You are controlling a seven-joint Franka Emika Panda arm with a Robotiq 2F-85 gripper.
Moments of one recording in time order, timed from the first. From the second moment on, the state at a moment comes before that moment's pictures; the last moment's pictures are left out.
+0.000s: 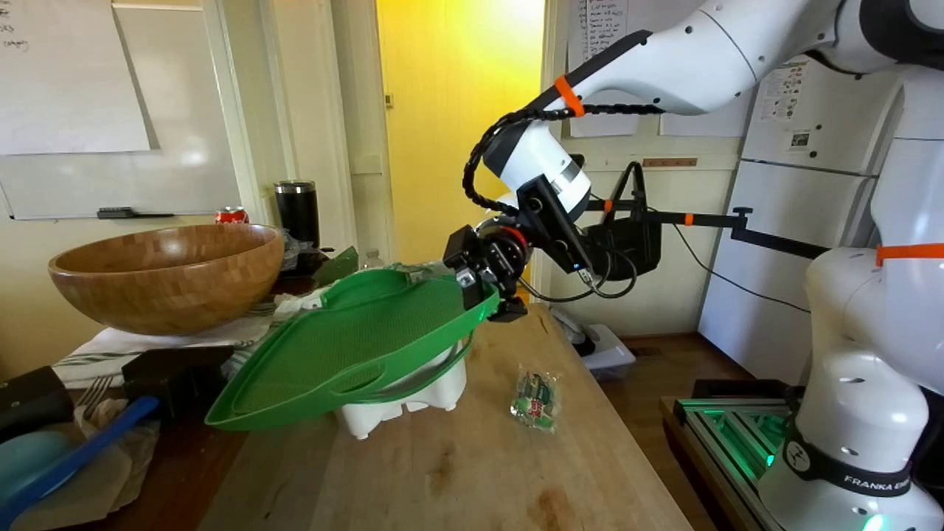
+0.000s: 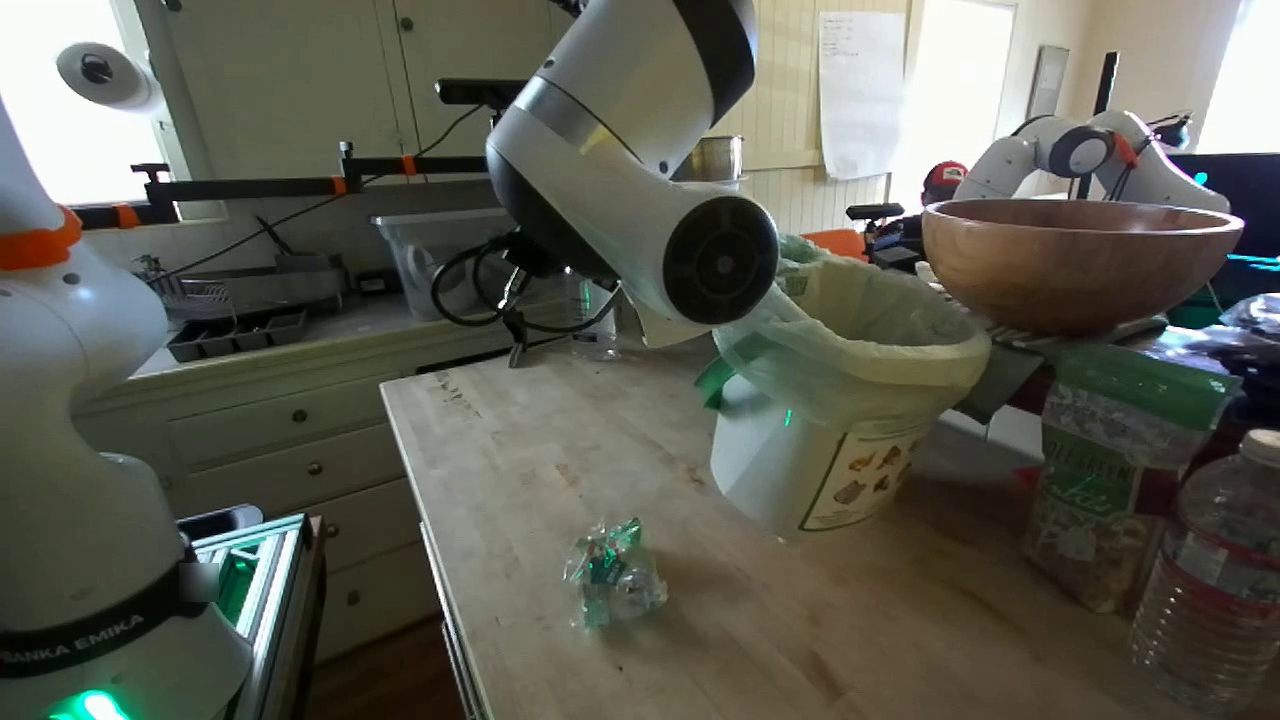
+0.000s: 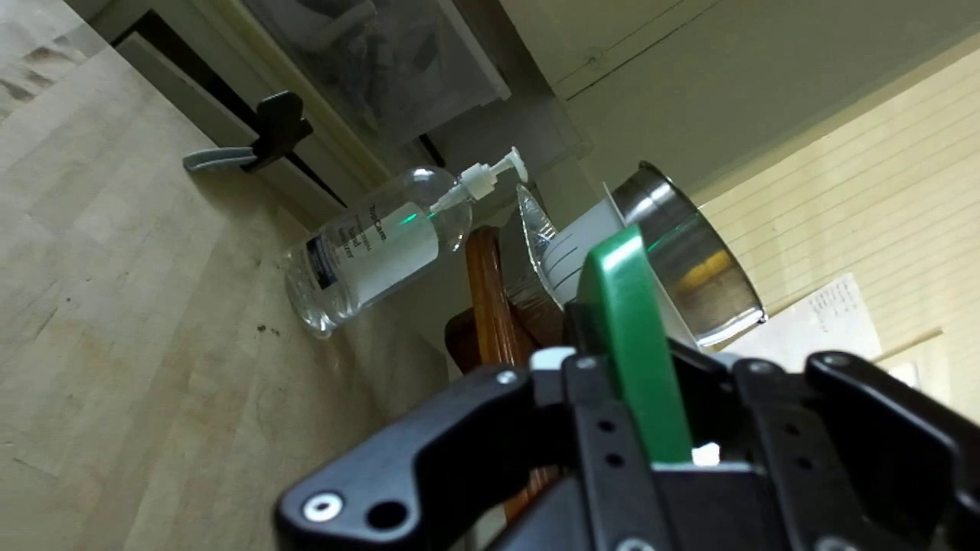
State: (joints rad) arm -0.22 0.00 -0.22 -2.30 1.35 1.44 -0.18
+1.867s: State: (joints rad) arm -0.34 0.20 -0.33 -2.25 1.44 0.87 -0.13
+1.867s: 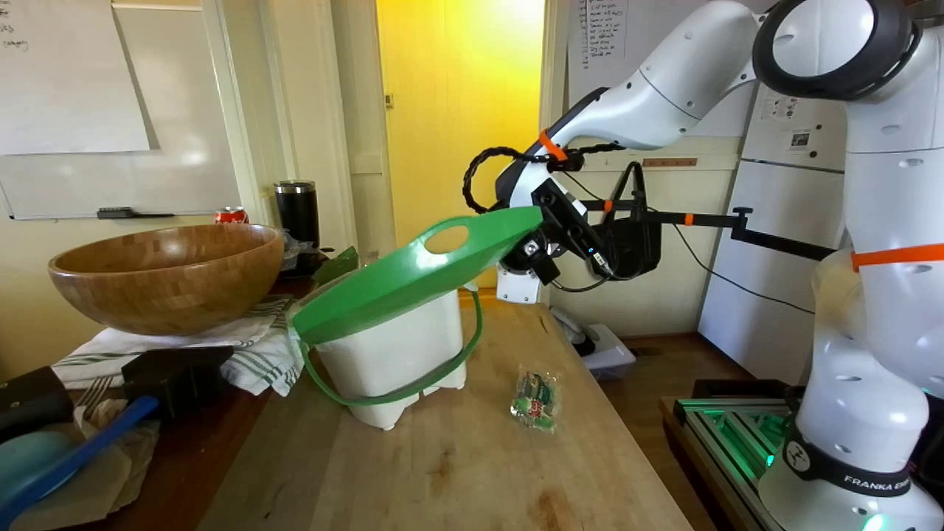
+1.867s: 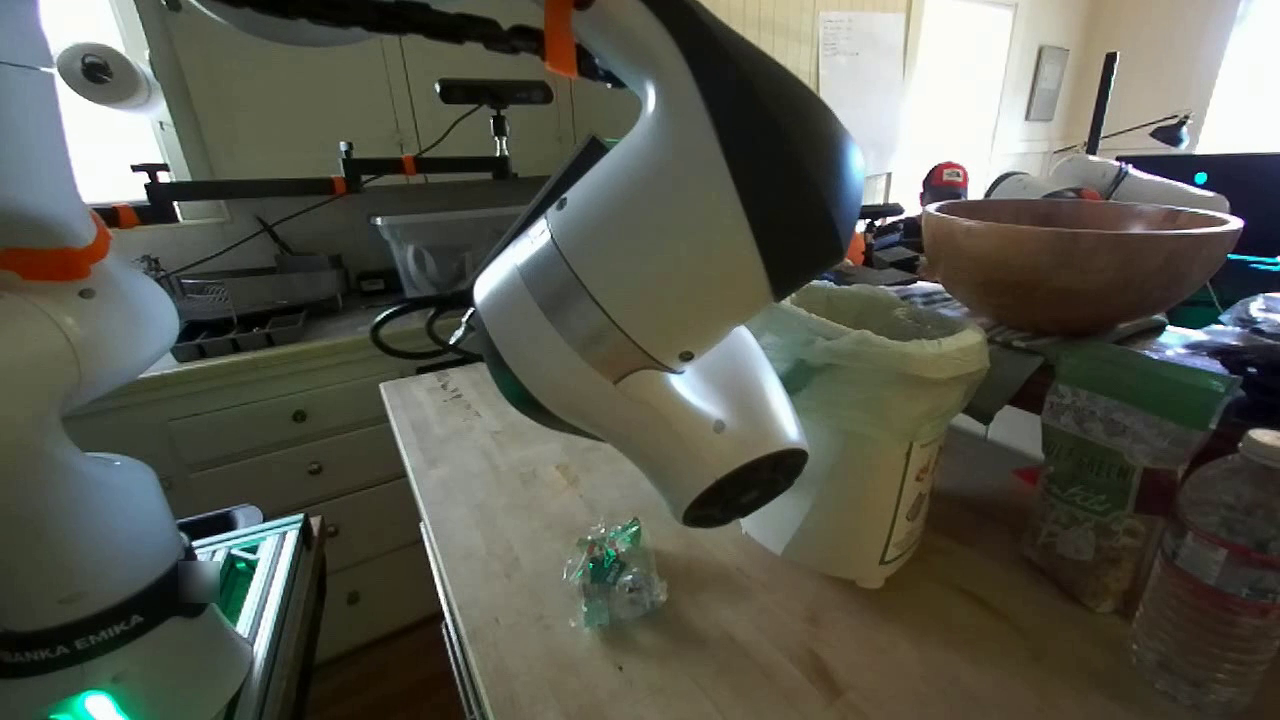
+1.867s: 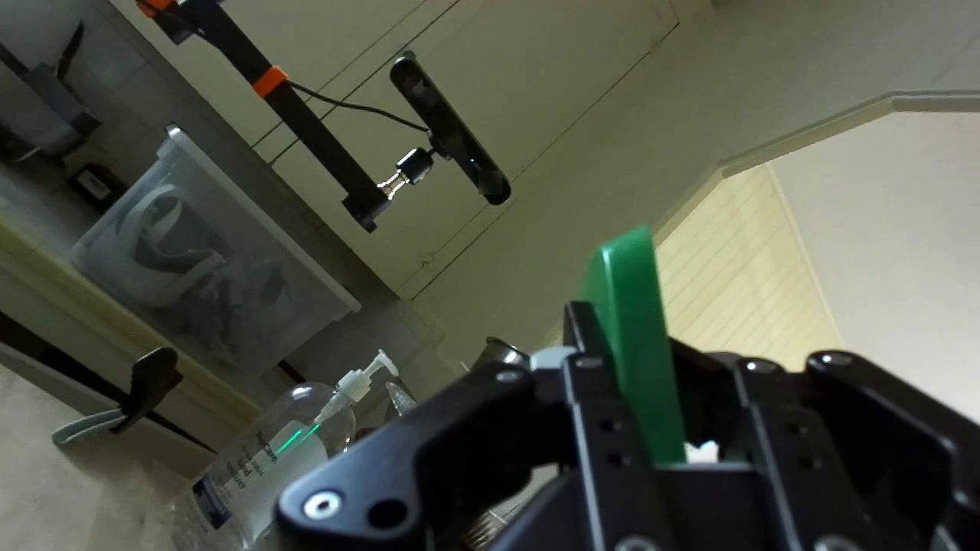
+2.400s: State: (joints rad) arm -0.36 0.21 -0.34 -2.26 1.59 0.86 0.00
